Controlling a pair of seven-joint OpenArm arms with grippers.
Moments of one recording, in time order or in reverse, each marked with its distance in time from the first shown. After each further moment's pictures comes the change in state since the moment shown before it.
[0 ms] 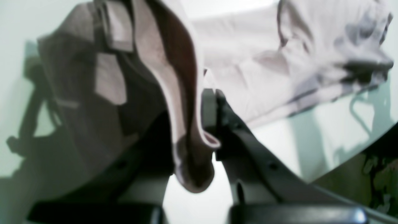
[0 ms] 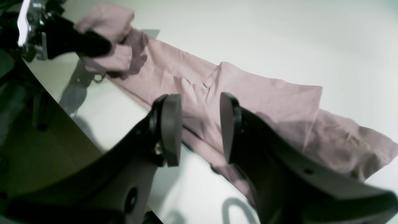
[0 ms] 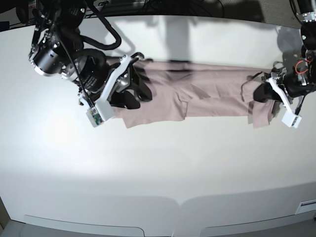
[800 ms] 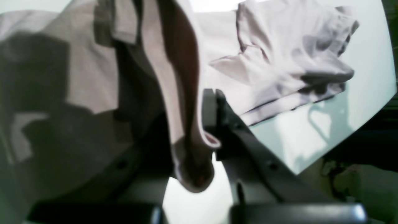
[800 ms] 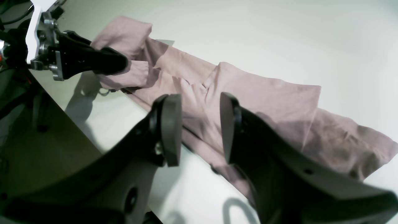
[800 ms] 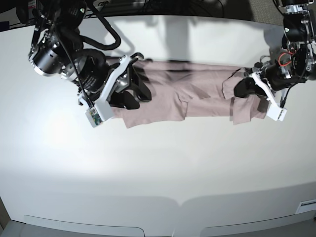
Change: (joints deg) left arm 1.7 7.9 0.0 0.0 -2.0 -0.5 -0.7; right arm 0.0 0.0 0.0 0.0 0.0 0.0 0.0
